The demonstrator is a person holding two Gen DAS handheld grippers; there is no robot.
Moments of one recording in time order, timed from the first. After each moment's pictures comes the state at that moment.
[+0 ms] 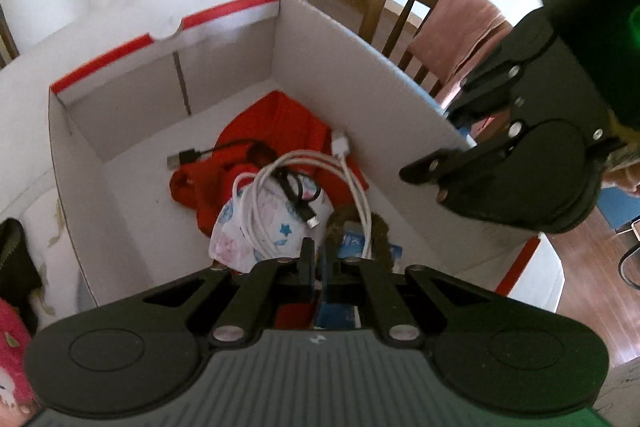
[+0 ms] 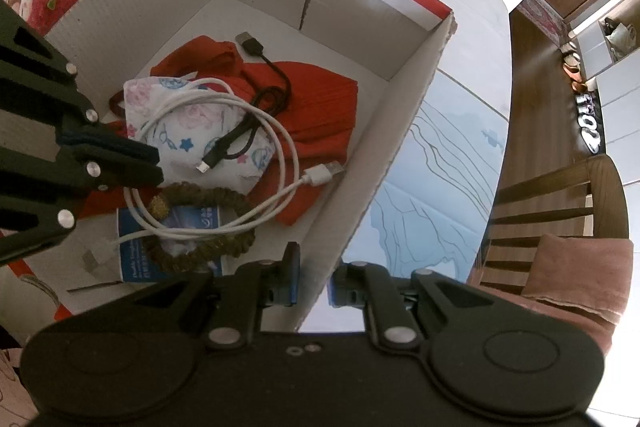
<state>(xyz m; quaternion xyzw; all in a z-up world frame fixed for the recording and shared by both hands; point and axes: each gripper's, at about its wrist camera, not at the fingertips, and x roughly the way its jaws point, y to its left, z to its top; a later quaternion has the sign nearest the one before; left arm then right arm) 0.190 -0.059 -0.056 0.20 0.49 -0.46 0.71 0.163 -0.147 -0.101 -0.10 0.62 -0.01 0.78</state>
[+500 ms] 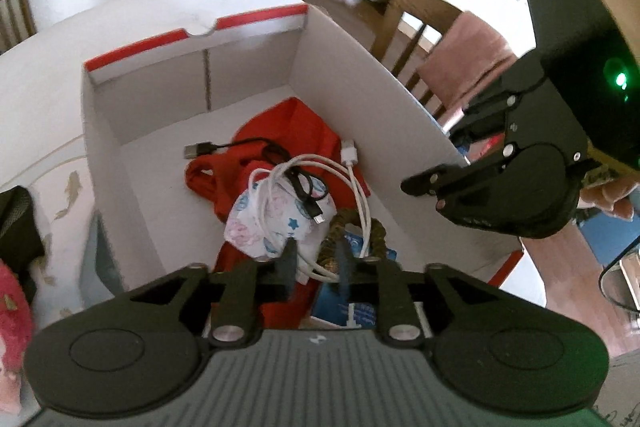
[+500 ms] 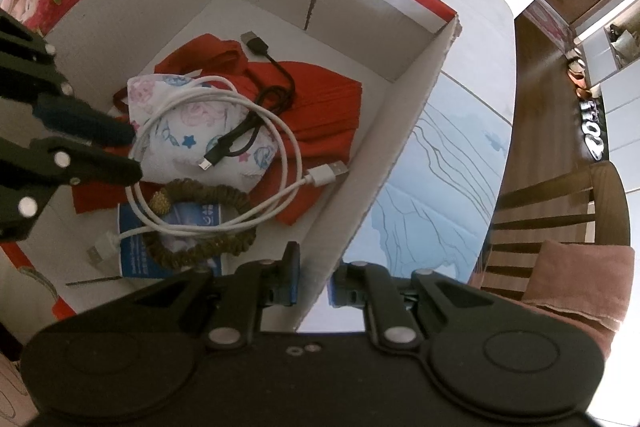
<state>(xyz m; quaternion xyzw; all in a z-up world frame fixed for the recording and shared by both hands) 0.192 -0.038 -0.041 0.14 0.49 -0.45 0.73 0.163 -0.147 -0.102 -0.11 0.62 0.00 0.78</state>
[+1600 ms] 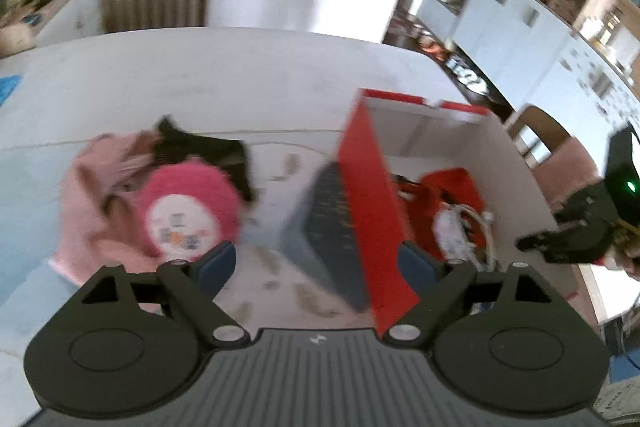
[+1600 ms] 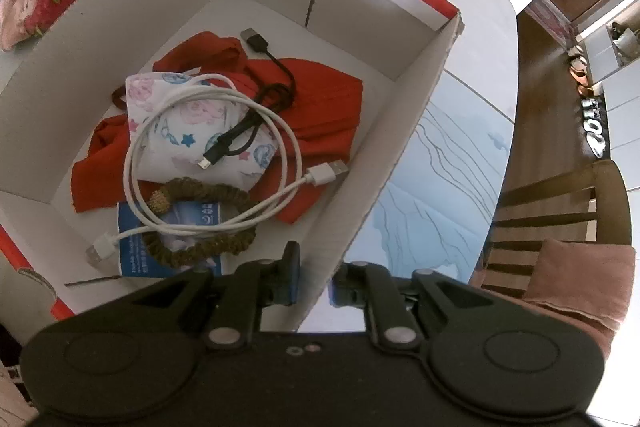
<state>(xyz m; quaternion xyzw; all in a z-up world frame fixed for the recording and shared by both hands) 0.220 0.134 0.006 0.02 0.47 -0.27 0.84 0.168 -0.144 -0.103 -0.11 0.63 0.00 0.77</state>
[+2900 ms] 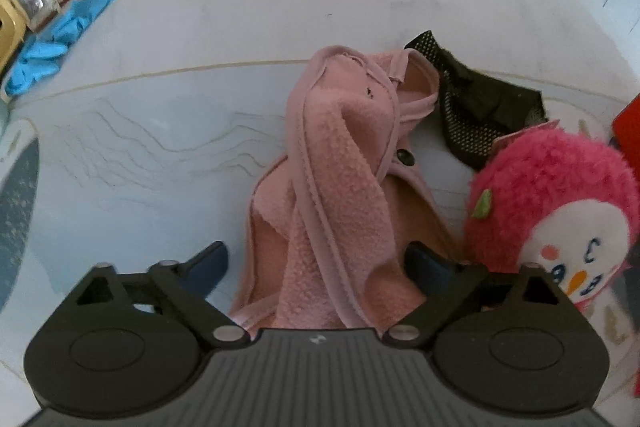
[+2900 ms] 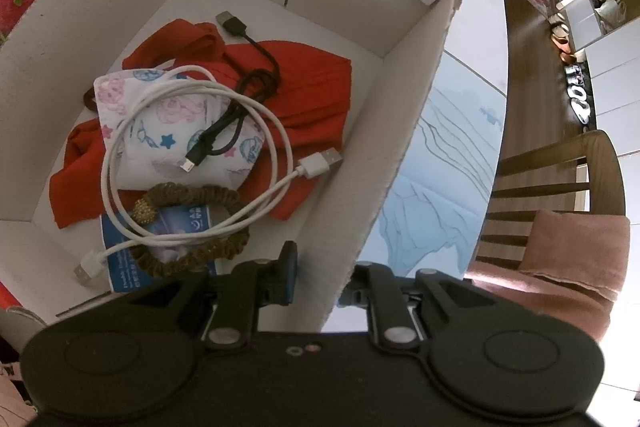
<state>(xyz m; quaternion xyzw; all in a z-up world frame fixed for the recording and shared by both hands) 0.367 0.246 -0.122 0.09 0.55 -0.12 0.82 0.180 -0.140 -0.116 -0.09 0.66 -0.04 0.75</state>
